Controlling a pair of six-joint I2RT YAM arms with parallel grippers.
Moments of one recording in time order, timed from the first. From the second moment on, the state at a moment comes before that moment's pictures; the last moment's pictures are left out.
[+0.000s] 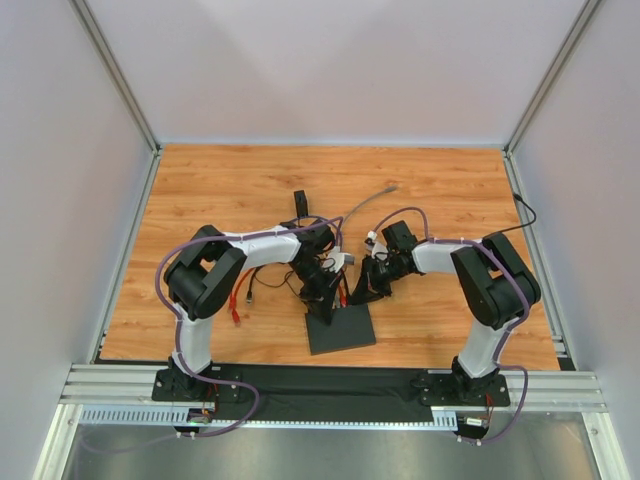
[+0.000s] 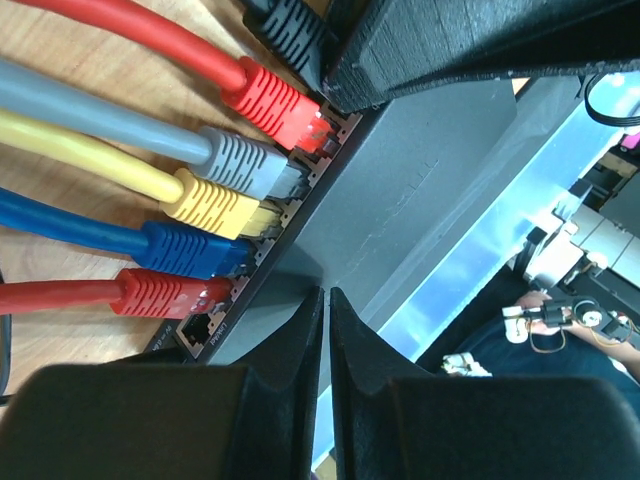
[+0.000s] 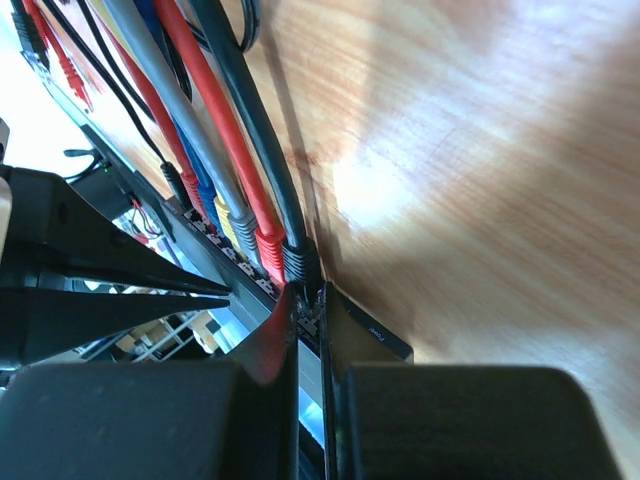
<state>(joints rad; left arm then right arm) -0.75 1.96 1.23 -0.76 0.72 -0.19 0.43 1.80 0.83 -0.25 -0.78 0.58</state>
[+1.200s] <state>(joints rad) -0.78 1.93 1.22 -0.74 0.64 -0.21 0.41 1.72 0.76 -0.09 -0.59 0.79</state>
